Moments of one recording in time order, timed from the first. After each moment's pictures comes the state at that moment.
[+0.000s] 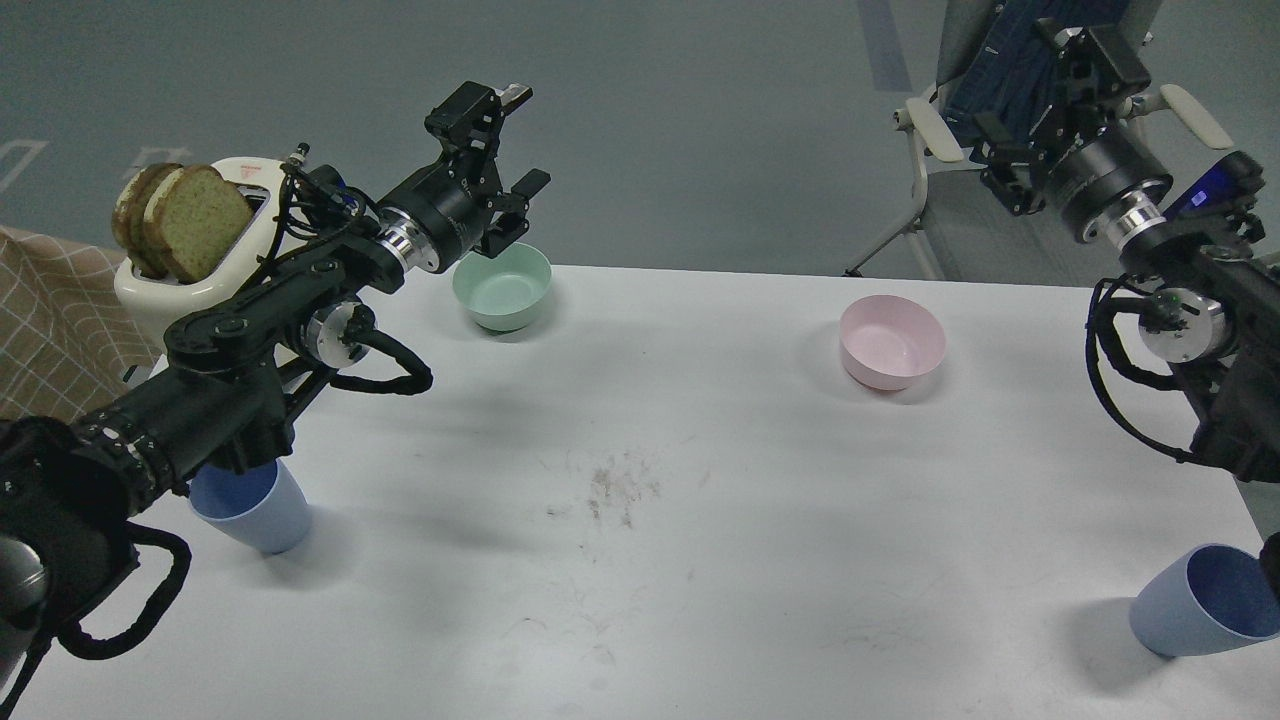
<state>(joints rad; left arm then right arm) -0.89 0.27 -0.55 -0.67 0.36 -0.32 -0.36 0.99 -0.27 0.39 0.36 -0.15 0.49 0.49</state>
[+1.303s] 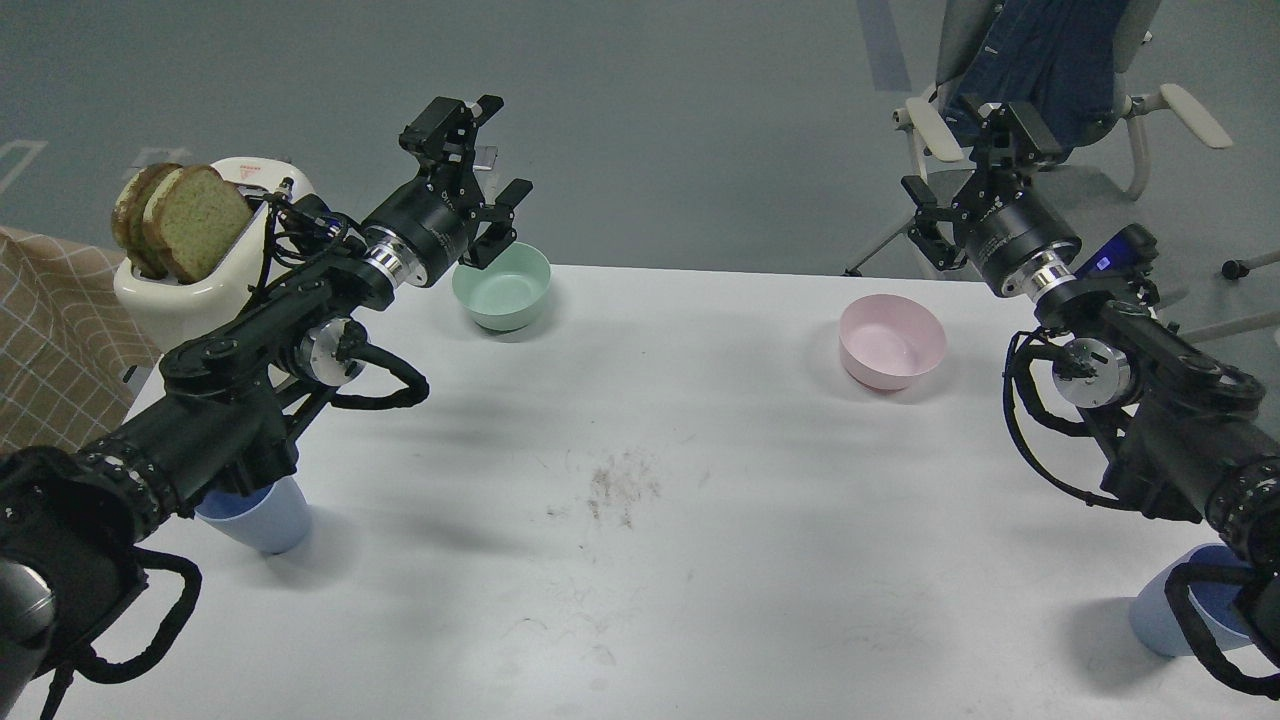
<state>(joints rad) -0.83 0.26 -0.66 -0.67 0.35 -0.33 -0.37 0.95 -0.16 0.45 0.30 -0.15 0.49 0.49</state>
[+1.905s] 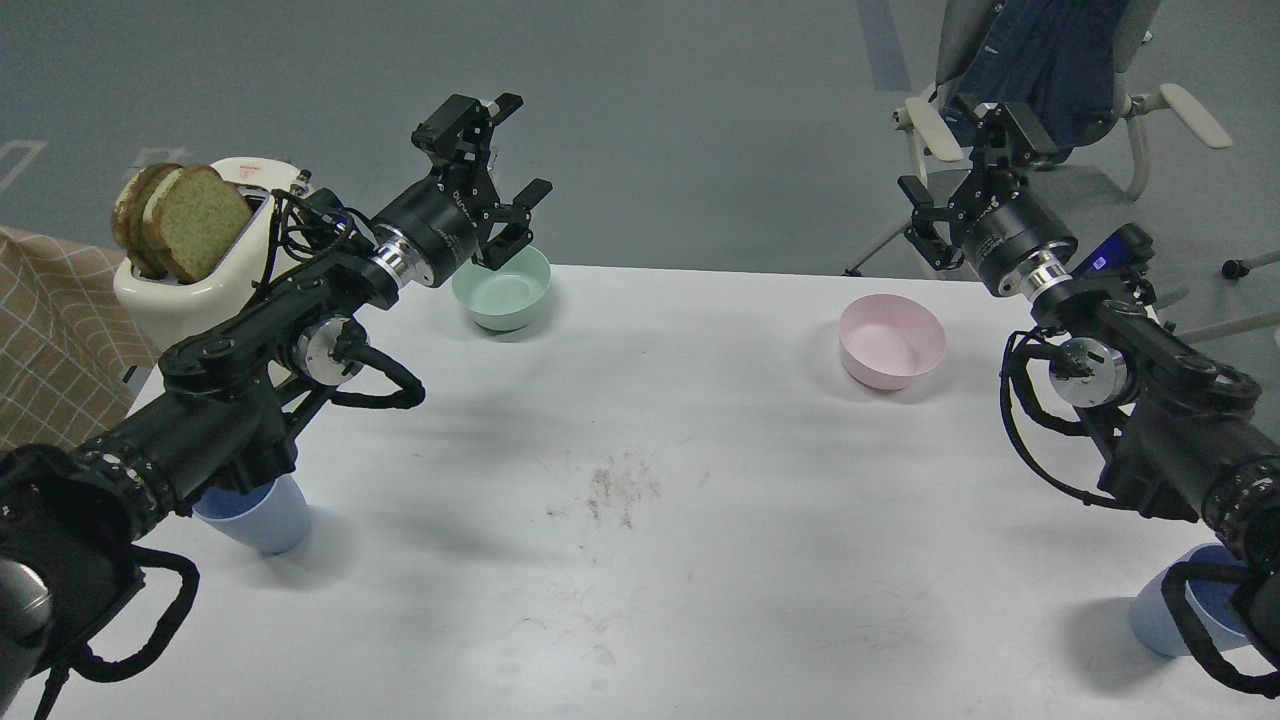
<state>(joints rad) -0.83 0.27 -0.65 -0.68 0.36 -0.42 -0.37 0.96 -0.16 0.45 0.30 -0.15 0.49 0.49</state>
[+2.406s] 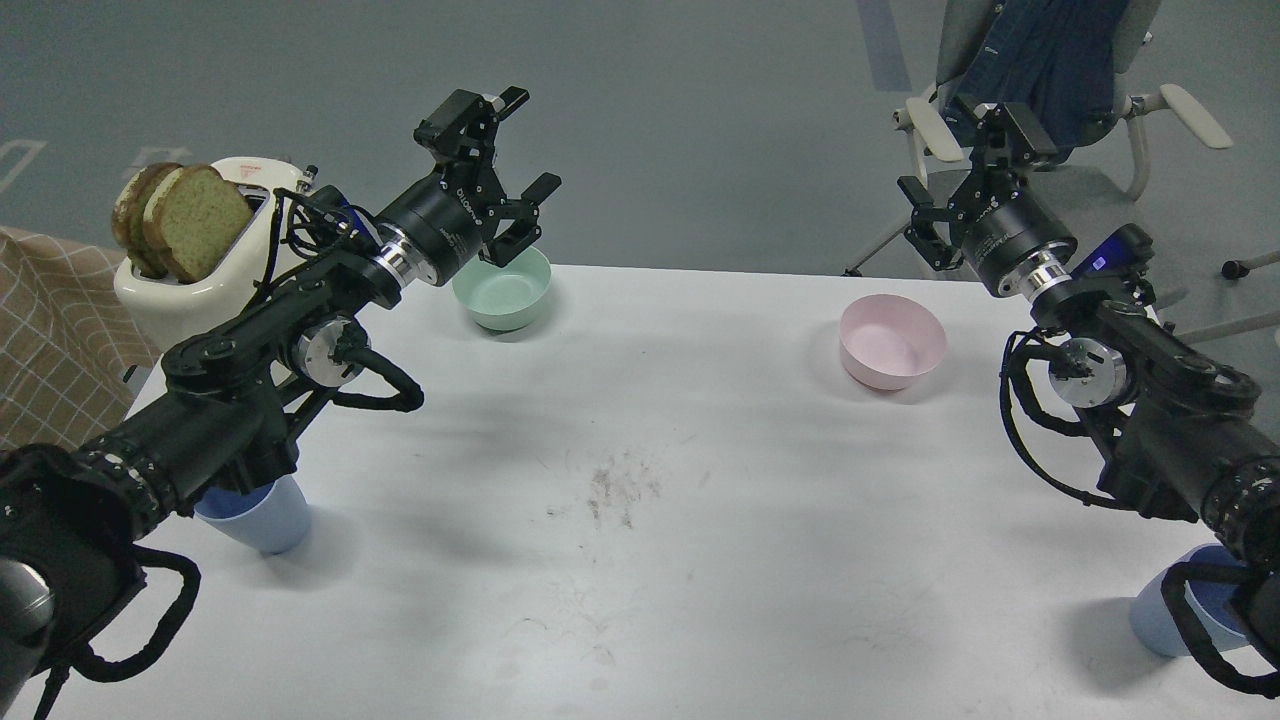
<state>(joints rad) -0.83 0.26 -0.65 -0.68 0.37 -0.45 -0.41 0.95 -0.16 0.45 0.30 -0.15 0.49 0.49</state>
